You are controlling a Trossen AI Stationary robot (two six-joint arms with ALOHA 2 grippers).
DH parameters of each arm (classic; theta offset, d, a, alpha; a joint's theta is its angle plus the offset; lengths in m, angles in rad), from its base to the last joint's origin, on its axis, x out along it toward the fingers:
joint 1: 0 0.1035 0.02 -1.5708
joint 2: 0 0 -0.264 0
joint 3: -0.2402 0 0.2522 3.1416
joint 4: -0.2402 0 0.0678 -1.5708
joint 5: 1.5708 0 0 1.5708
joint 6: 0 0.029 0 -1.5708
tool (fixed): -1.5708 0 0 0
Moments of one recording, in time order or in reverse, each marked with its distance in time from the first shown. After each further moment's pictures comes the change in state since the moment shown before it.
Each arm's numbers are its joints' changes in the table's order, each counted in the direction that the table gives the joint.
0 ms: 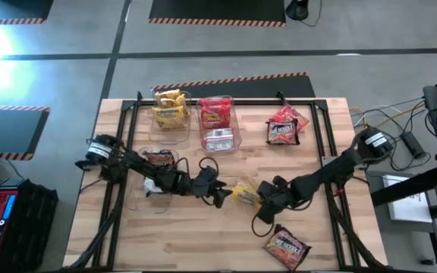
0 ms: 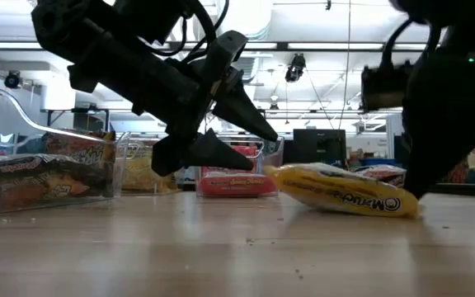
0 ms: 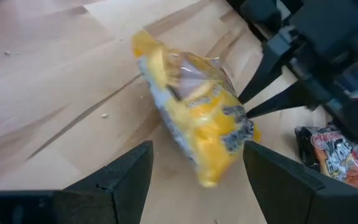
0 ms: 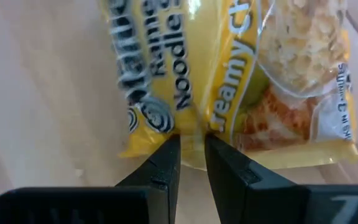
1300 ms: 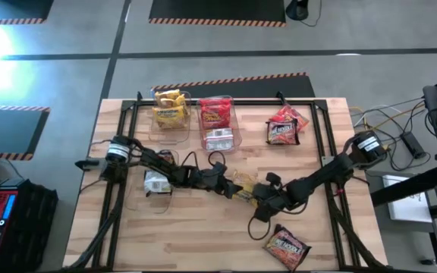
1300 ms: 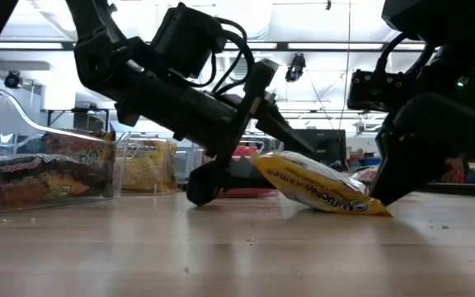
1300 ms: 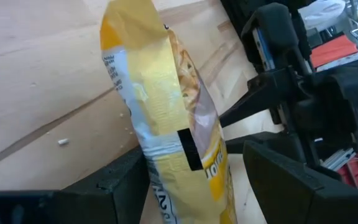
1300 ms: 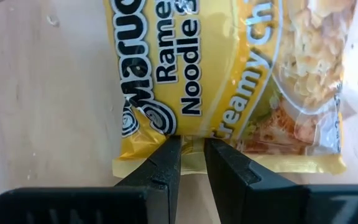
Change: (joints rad) left arm 0.103 0.178 -0.082 0.200 -0.184 -0.171; right arm -0.001 0.106 0.001 0.111 -0.185 -0.224
